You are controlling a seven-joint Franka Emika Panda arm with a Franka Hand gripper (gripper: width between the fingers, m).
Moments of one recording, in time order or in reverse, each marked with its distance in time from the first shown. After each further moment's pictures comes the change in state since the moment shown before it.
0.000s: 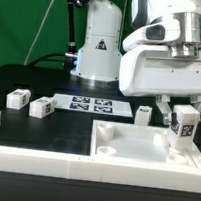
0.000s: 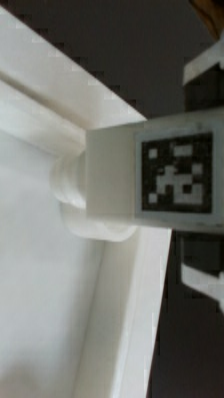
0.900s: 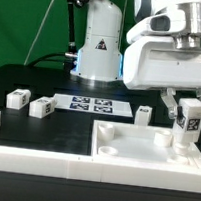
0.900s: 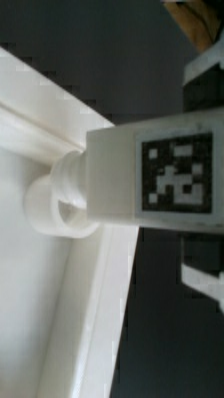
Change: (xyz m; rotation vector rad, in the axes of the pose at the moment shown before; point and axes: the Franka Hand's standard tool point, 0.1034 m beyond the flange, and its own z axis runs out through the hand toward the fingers) arm 0.014 0.001 -0.005 0.000 0.014 -0.002
